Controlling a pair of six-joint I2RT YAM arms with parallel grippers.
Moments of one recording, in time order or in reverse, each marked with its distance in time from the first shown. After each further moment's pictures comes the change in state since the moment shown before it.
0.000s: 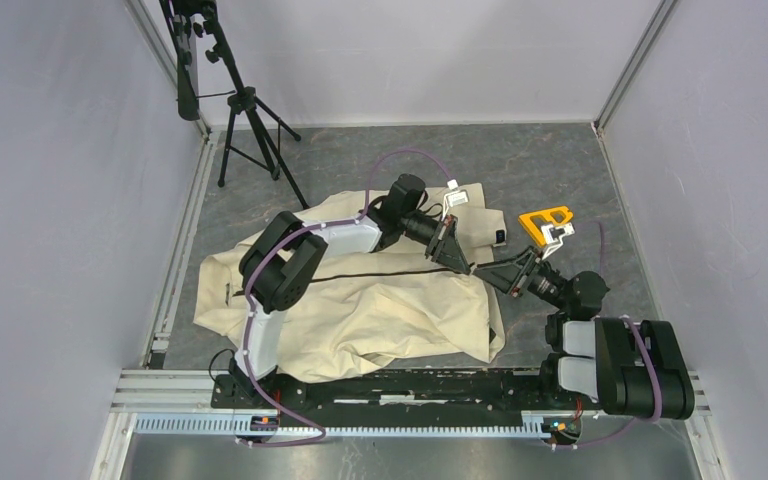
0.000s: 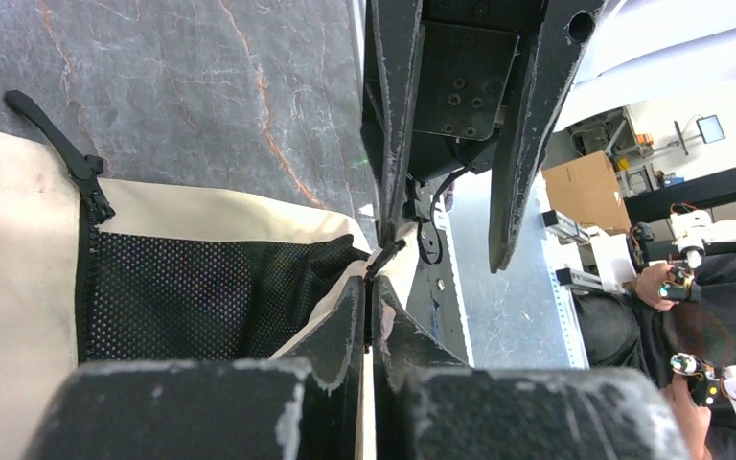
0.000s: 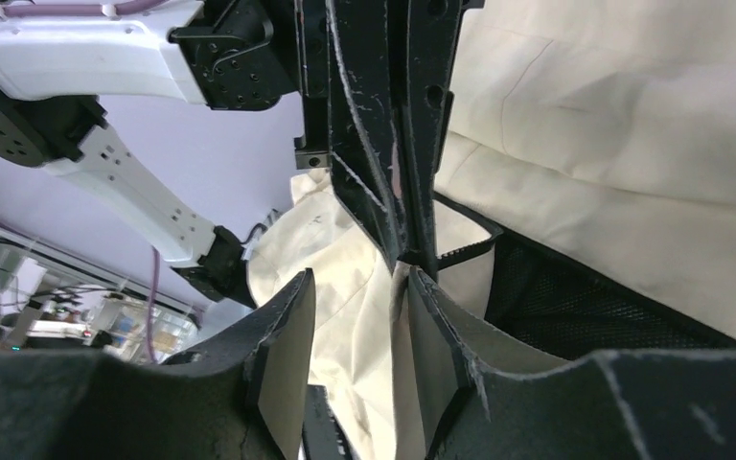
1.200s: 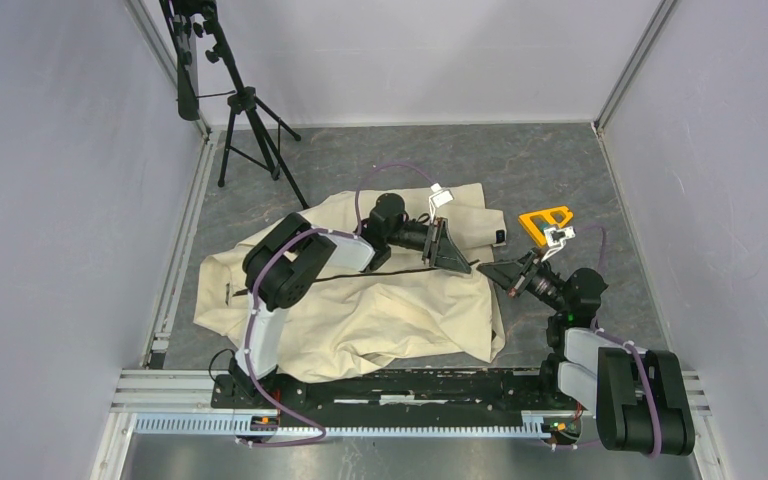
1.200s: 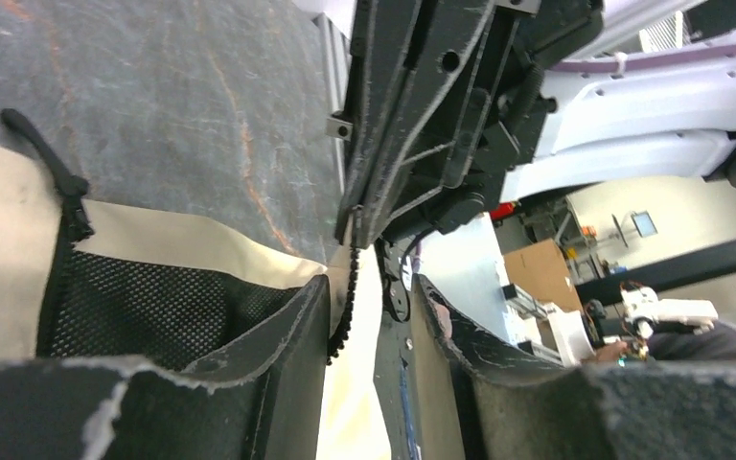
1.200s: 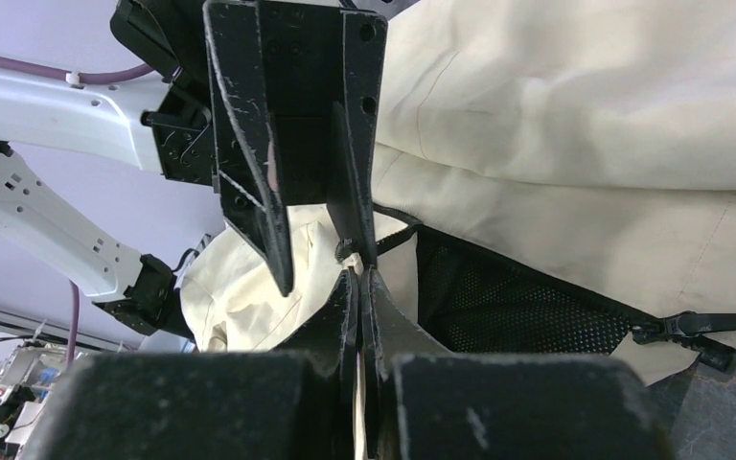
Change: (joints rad) left arm 0.005 0.032 -0.217 0.704 -0.073 -0.489; right arm -0.003 -0.165 0.000 -0.337 0.131 -0.219
